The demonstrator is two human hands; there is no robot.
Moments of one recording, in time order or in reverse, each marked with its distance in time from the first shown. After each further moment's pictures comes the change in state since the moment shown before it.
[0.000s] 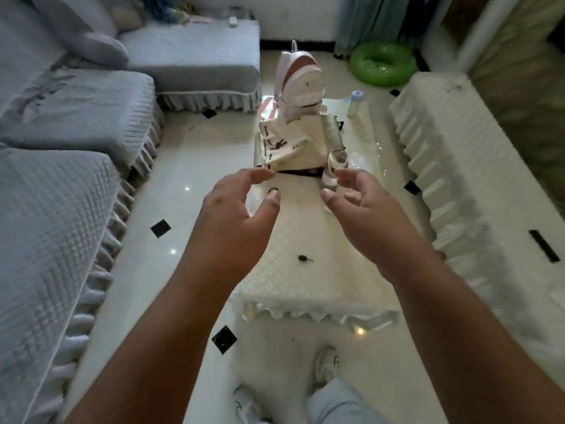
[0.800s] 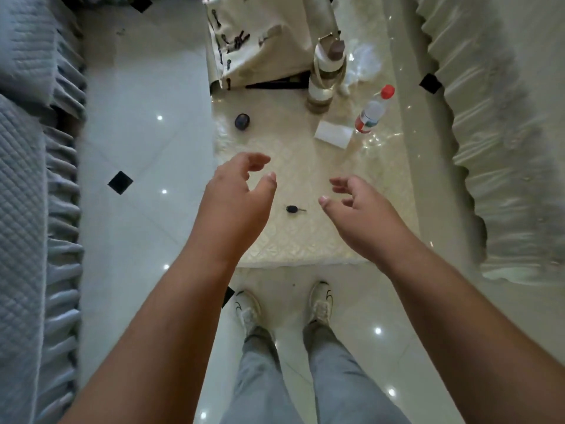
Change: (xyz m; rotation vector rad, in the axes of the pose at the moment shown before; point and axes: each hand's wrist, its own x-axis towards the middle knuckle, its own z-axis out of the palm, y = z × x) left_hand 0.114 -0.136 0.212 0.007 -0.277 -0.296; right_hand 0.128 0.222 0.055 -0.138 -0.143 0.367
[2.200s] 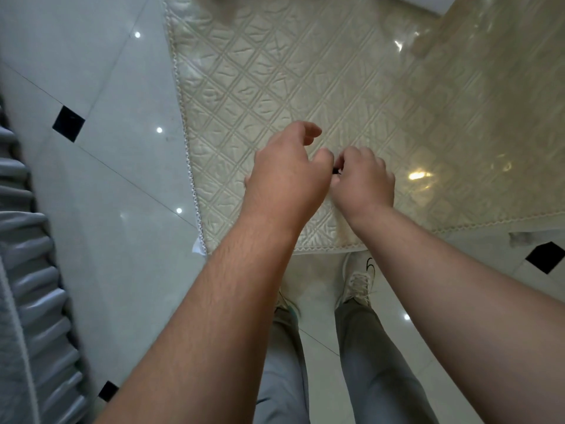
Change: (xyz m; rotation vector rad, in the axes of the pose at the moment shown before) left_hand 0.139 -0.214 0.196 0.106 -0.207 -0.205; right_hand 0.233 0.211 0.246 -0.451 0.135 0.106
